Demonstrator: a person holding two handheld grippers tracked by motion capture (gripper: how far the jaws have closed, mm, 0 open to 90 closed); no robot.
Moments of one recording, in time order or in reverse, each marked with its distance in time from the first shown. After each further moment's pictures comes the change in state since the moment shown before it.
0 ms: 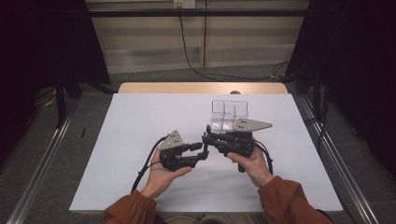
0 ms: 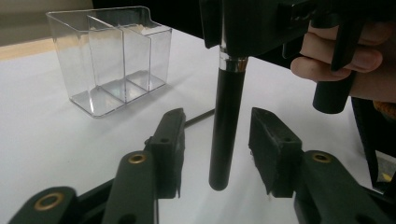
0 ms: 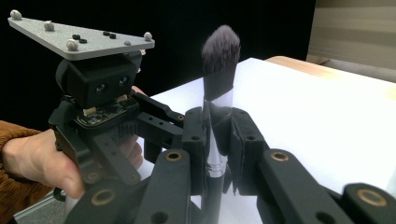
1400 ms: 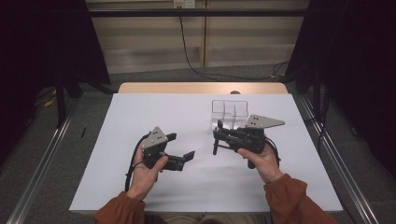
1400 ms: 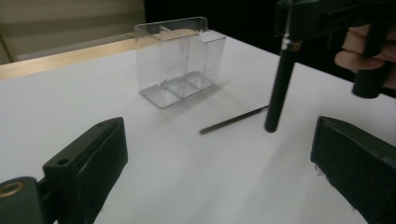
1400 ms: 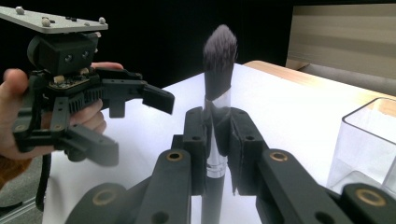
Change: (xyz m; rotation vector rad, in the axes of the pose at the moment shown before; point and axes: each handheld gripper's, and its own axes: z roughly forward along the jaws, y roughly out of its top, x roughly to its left) left arm 0.011 0.006 -0.047 -0.008 0.193 -0.006; right arm -0.017 0.003 -0.024 -0.016 -0.060 -0.016
